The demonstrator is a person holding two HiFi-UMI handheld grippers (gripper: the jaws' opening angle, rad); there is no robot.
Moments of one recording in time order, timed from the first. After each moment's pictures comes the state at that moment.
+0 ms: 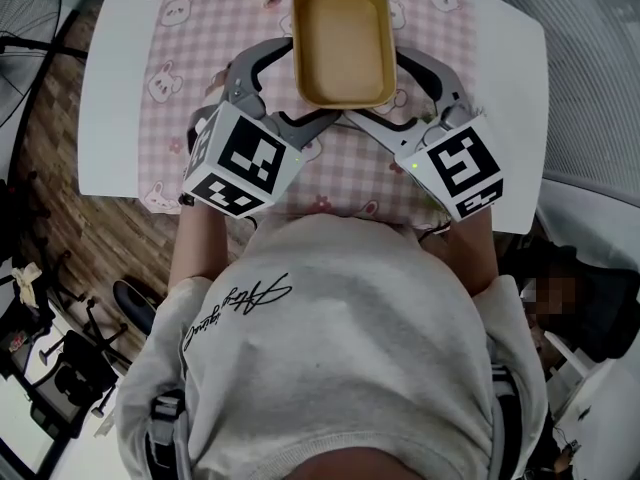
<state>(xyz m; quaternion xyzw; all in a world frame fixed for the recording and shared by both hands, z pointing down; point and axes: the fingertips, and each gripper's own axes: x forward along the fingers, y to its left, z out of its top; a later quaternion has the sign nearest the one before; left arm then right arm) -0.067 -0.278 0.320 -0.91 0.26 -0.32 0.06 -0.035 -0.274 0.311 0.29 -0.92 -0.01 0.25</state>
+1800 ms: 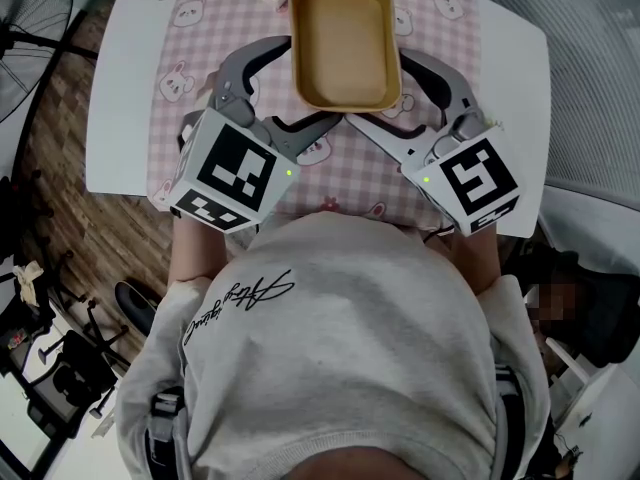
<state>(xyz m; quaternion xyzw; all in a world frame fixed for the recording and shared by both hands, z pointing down) -0.083 -0.267 0.281 -0.91 0.27 -0.30 0.07 -0.053 -0.262 0.273 0.29 -0.93 -0.02 0.21</state>
